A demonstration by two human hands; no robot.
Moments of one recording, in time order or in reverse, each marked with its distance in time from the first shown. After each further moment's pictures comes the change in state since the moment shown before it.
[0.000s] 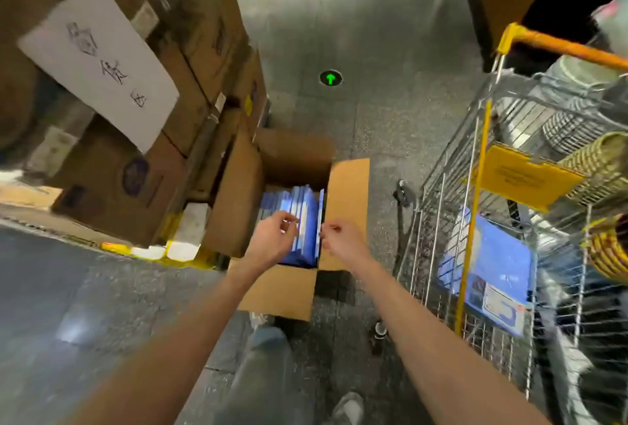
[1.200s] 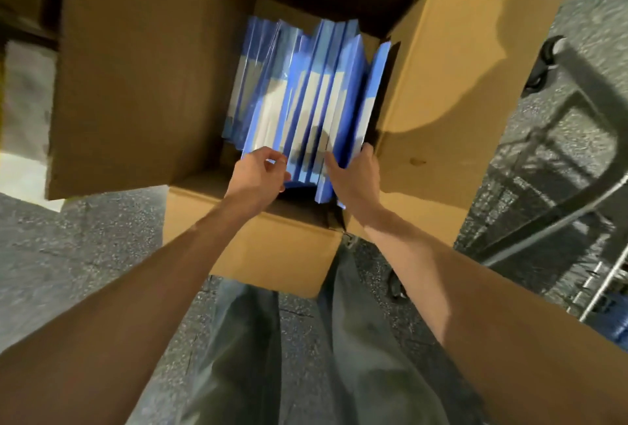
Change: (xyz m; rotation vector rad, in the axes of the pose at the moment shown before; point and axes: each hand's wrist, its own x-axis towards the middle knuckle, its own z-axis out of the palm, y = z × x) left_hand 0.278 -0.305 0.176 -0.178 -0.142 -0.665; right_hand 0.400 0.222 0.179 -0.341 0.016 0.278
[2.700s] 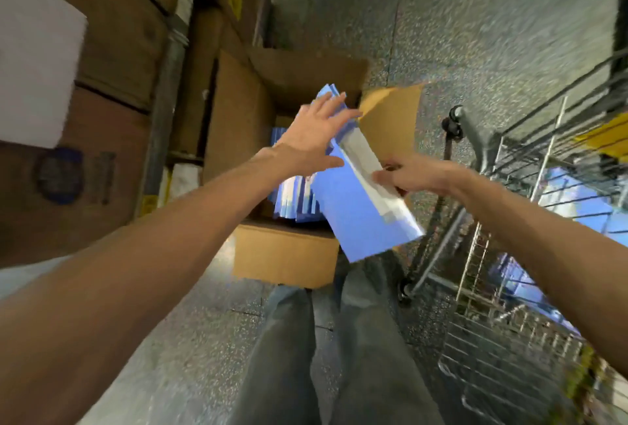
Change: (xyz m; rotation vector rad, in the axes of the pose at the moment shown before) left_hand -0.223 0.267 -0.089 1.049 -0.006 0.949; right_hand -0.200 -0.097 -0.320 -0.236 -0.479 -0.308
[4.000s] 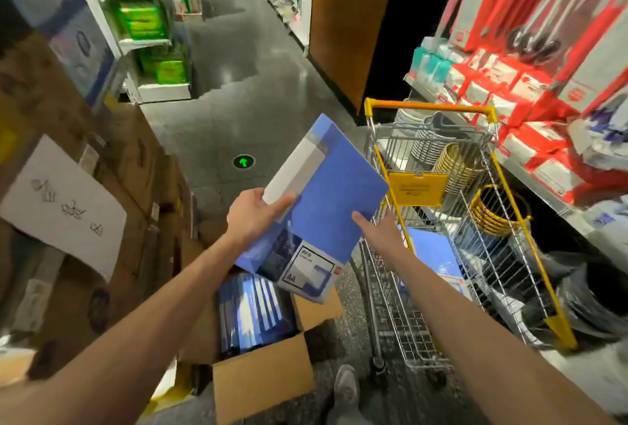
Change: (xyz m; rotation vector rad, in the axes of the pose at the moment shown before) left_hand -0.266 0.129 -0.158 -0.653 0.483 -0.084; right_hand -0.316 -0.070 0.152 0.895 1.203 -0.053
